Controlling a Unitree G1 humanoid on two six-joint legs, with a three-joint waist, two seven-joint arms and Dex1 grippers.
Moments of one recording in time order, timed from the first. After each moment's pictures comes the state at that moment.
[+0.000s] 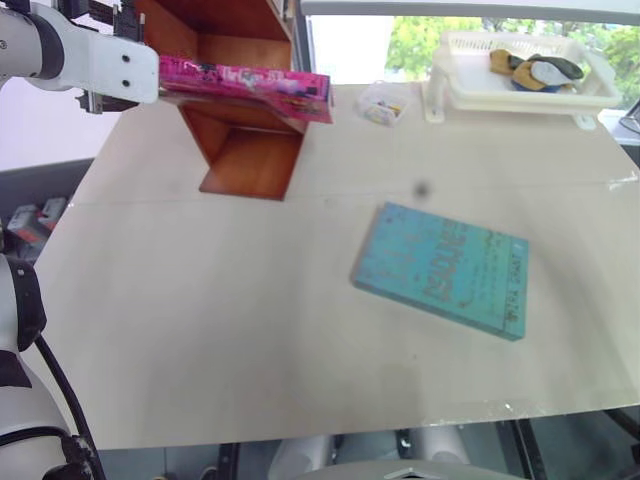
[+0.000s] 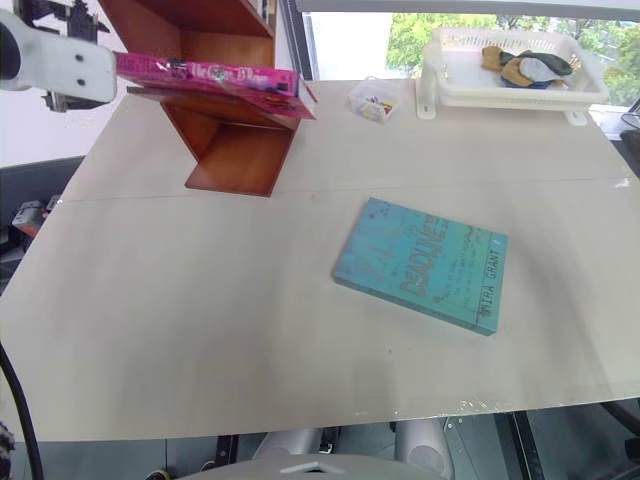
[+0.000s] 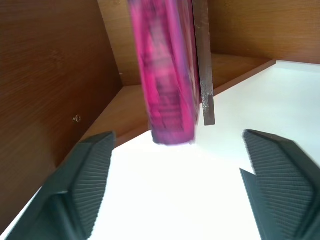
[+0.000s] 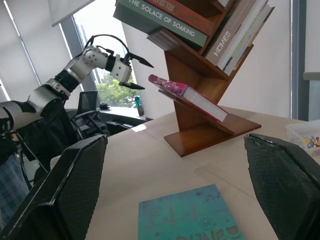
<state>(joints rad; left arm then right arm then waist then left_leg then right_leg) -1.38 1.15 -0.31 0.72 0.60 -0.46 -1.07 -0.34 -1.09 -0.68 0.24 1.02 0.75 1.52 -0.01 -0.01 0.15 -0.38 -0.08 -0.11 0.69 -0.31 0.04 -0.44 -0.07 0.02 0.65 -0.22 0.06</state>
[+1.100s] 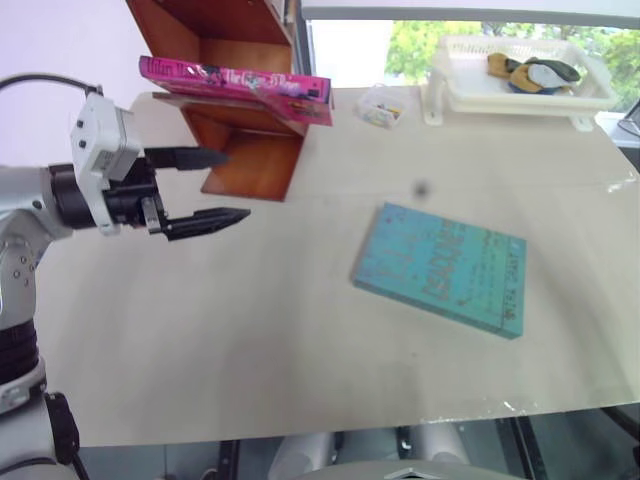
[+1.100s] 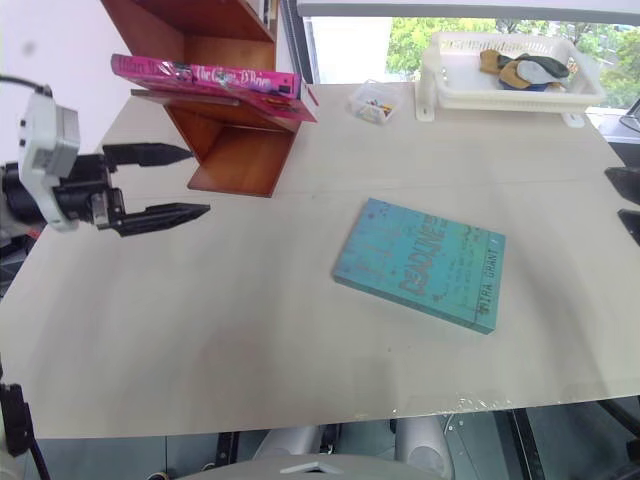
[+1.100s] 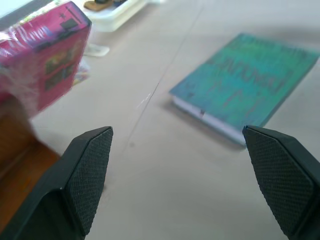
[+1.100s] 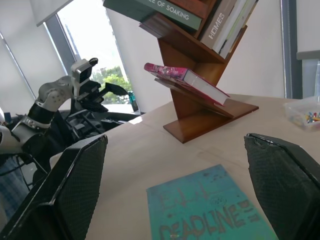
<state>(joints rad) -0.41 0.99 0.39 -0.24 -0.58 0.70 -1.25 -0.10 -1.01 -0.80 0.02 1.07 0.82 1.42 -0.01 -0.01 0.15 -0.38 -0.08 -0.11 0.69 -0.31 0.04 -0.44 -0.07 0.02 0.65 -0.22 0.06</state>
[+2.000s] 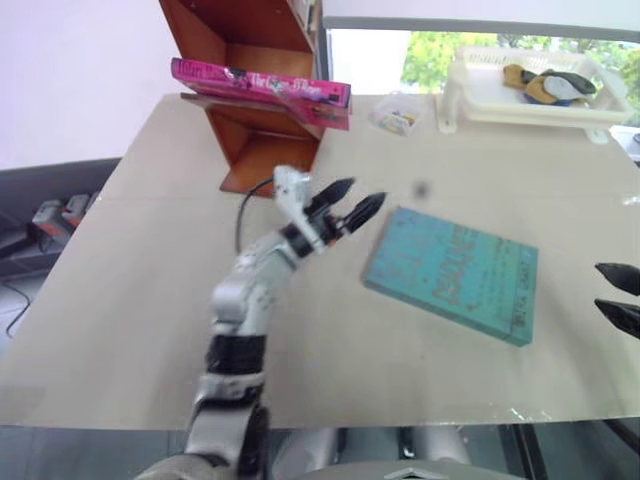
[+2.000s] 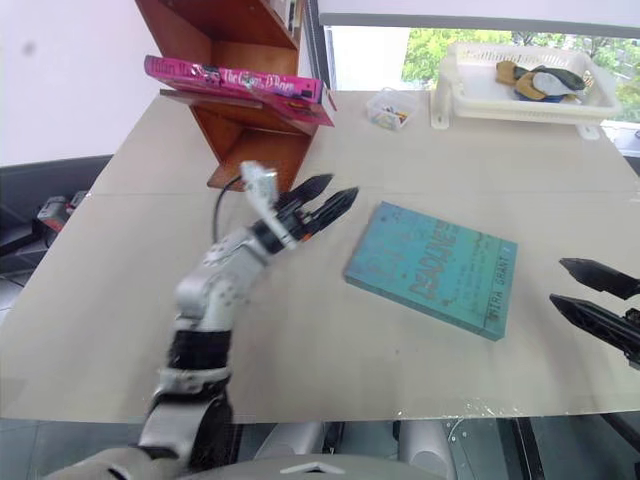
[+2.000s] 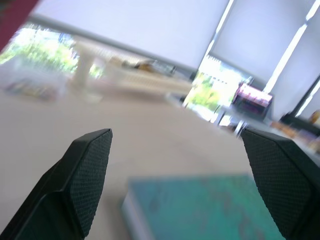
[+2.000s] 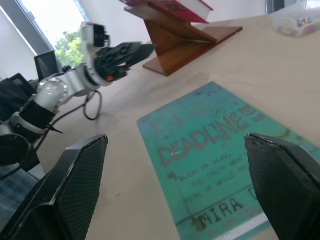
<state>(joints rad) -0.61 0.05 0.03 0.14 -0.46 0.34 -0.66 0.27 -0.83 -0.82 -0.22 0.98 0.69 1.31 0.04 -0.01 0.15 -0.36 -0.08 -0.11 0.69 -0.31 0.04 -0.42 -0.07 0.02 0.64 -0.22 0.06</state>
